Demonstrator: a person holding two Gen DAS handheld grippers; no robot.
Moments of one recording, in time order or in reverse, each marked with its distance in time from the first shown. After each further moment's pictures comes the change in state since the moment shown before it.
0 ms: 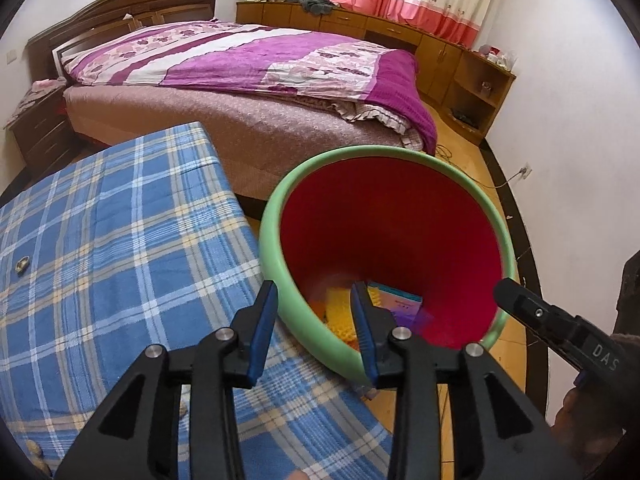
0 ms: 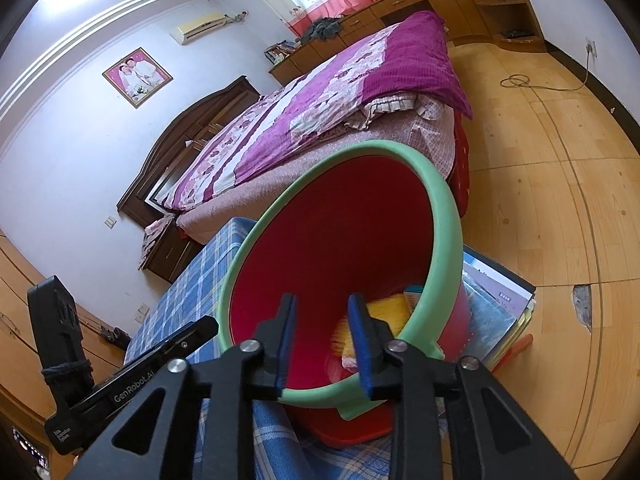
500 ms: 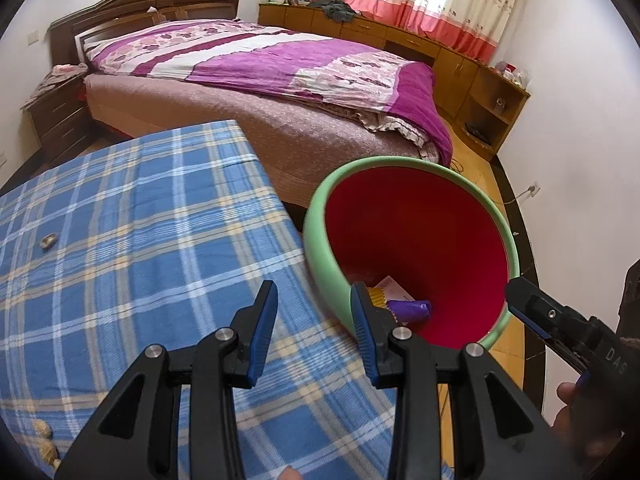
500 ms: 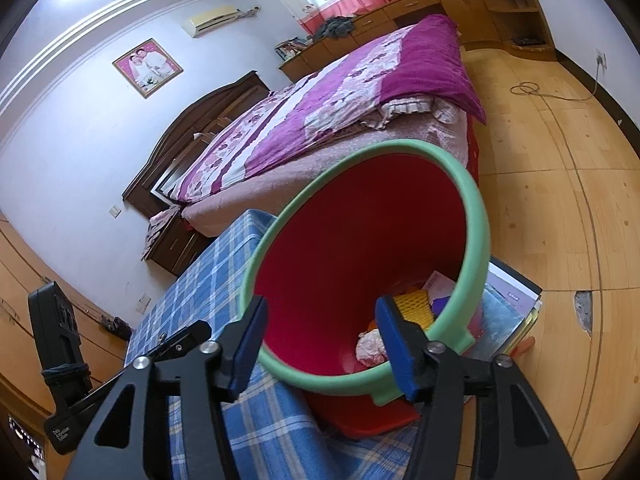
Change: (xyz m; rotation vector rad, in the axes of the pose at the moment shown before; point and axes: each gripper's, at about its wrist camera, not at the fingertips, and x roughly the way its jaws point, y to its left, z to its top) left arm -0.030 0.030 -0.009 -0.071 -0.026 0.024; right arm -0.007 0.028 -0.008 -0.052 0.005 0.012
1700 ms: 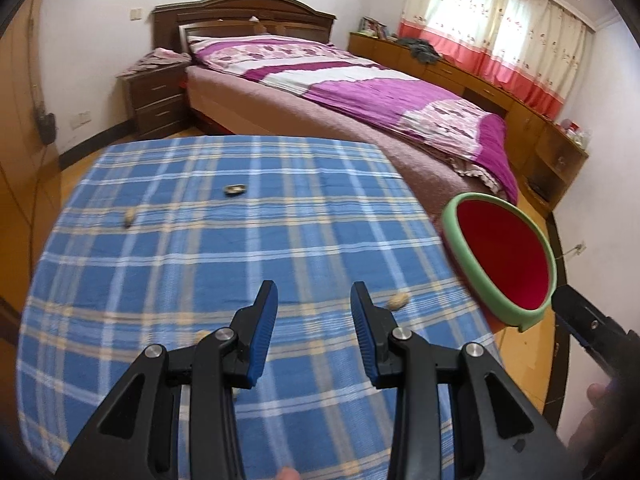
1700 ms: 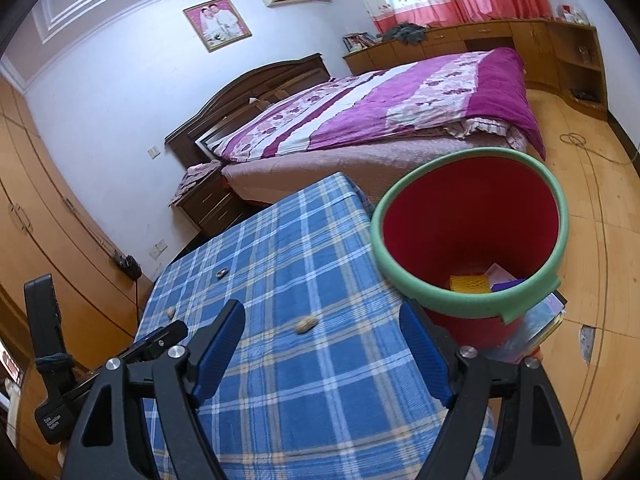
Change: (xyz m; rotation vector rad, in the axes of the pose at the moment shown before) left arm -0.129 0.115 -0.070 -0.195 -0.121 0.223; right arm -0.036 0.133 -0.073 -0.250 0.029 0.049
